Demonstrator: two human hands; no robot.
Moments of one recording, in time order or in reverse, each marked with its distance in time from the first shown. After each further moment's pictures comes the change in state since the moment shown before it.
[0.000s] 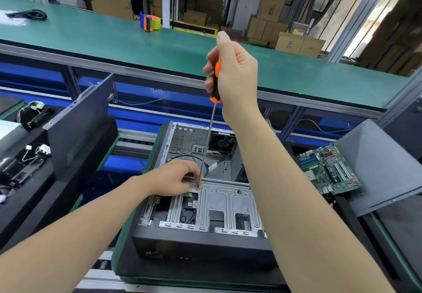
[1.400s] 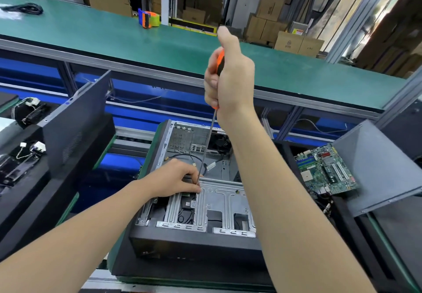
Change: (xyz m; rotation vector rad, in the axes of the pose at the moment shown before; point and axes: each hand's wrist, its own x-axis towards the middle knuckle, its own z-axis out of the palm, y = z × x) left_hand -0.001 0.006 0.007 -0.126 0.112 -0.037; right_hand -0.011 -0.004 0.004 0.159 -0.116 0.121
